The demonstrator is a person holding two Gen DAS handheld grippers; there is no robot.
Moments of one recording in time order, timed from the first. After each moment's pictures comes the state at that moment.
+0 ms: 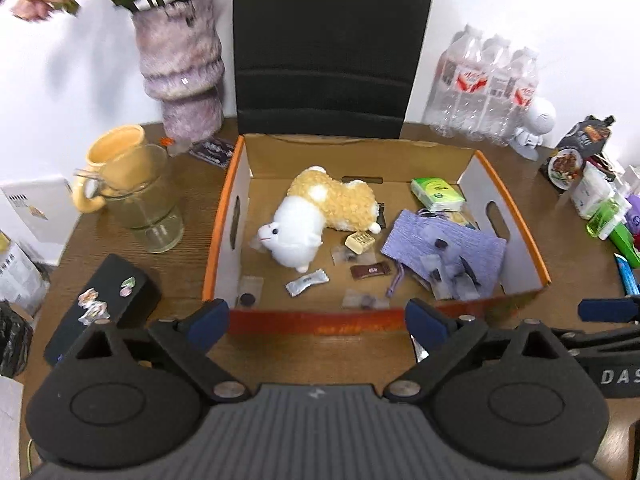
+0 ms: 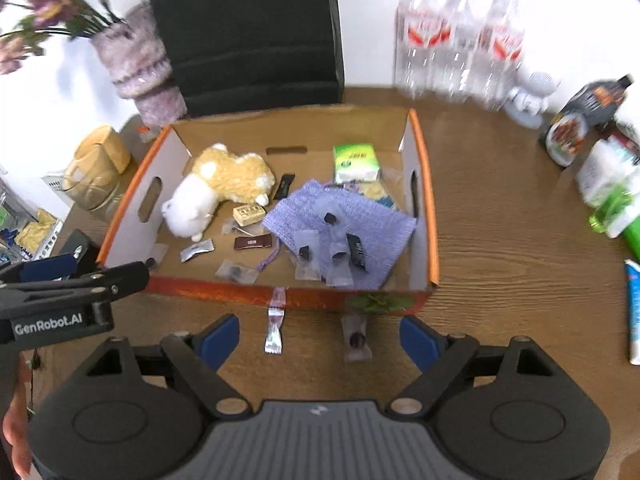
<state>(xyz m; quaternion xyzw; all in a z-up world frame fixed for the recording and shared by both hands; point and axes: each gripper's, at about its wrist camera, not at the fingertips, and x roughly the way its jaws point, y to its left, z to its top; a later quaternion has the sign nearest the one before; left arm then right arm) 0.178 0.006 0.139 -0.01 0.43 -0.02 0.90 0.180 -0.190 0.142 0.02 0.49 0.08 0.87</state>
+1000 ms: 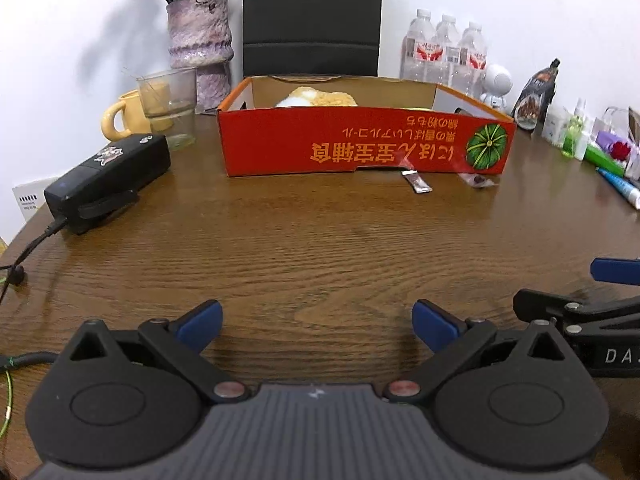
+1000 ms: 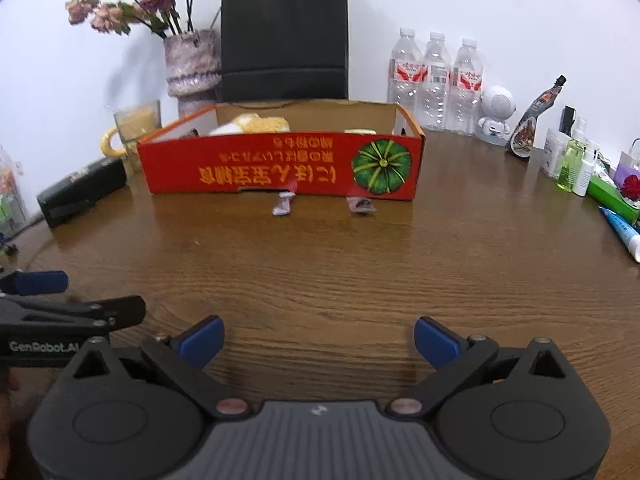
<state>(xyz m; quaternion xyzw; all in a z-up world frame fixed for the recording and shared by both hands) 0.008 0.007 0.002 0.02 0.33 -0.03 0.94 0.003 -0.186 0.003 -0.01 0.33 0.07 0.94</state>
